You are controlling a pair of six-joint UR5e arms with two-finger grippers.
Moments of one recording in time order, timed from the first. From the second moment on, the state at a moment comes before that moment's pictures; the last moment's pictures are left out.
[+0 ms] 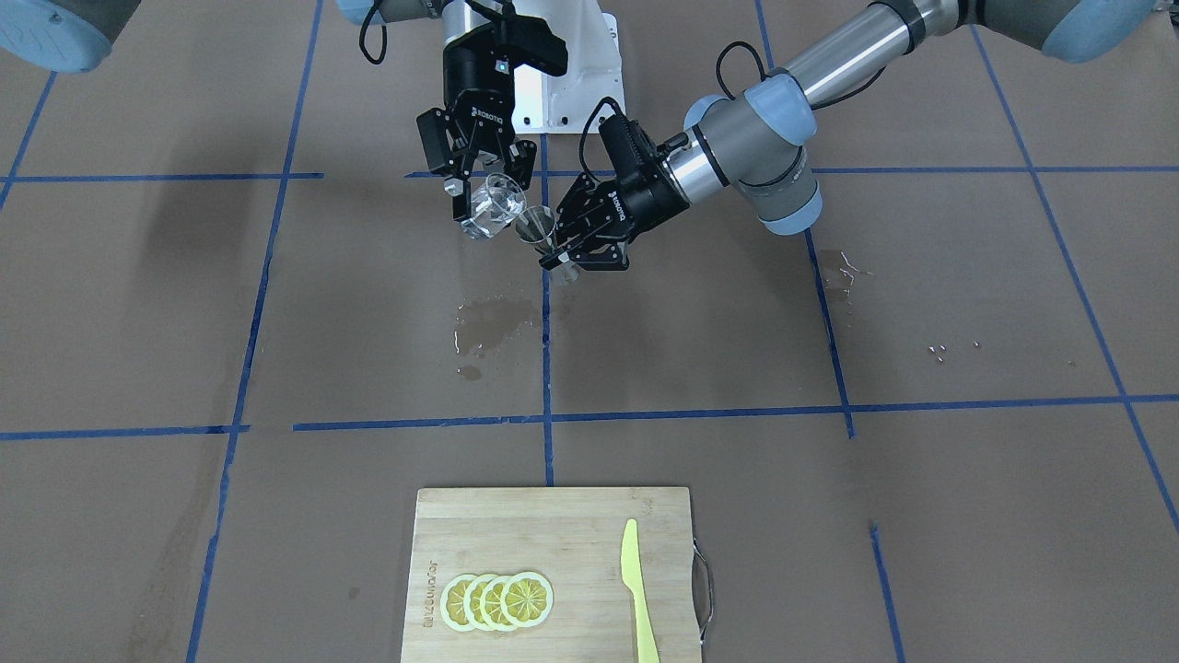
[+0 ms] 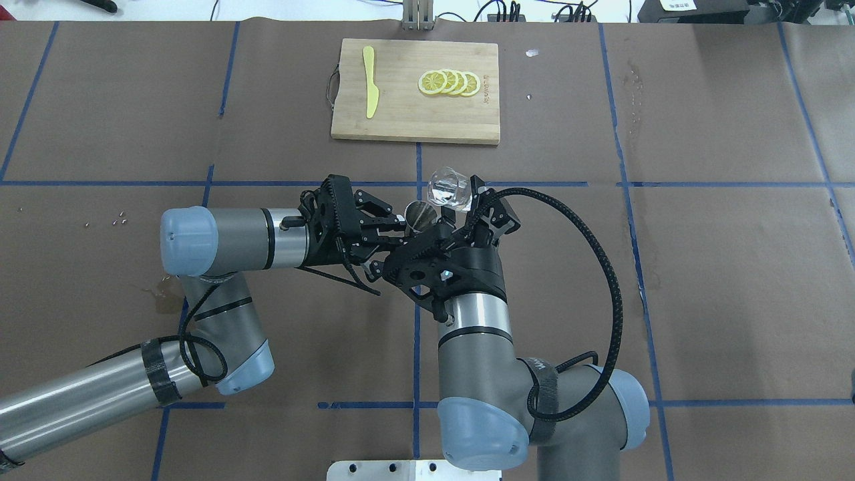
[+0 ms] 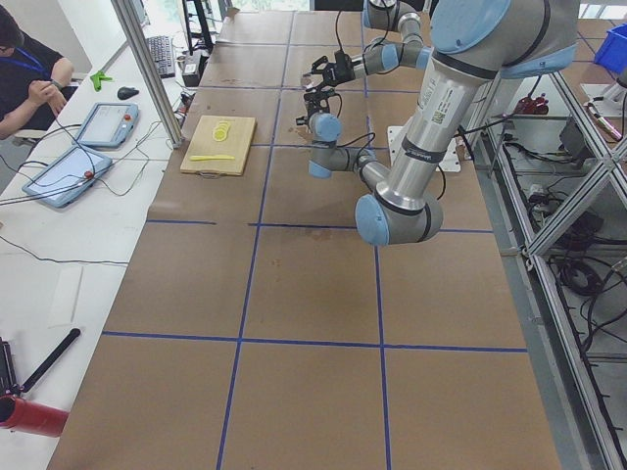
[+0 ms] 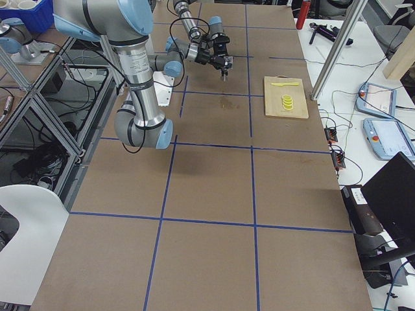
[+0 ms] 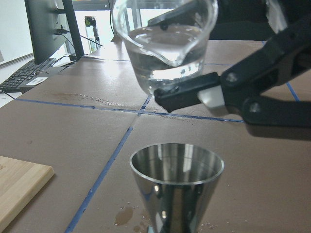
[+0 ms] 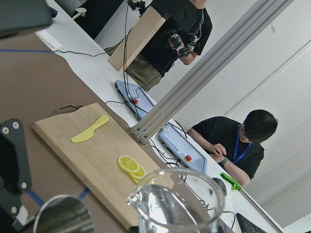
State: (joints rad) left arm -0.50 -2.14 -1.40 -2.99 -1.81 -0.20; right arm 0.15 -1.02 1.91 -1.49 0.44 0.55
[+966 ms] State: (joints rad) left arm -0.50 -2.14 -1.40 -2.99 -1.81 -0.20; right arm 0.13 -1.02 1.90 -1.55 0.38 0.37
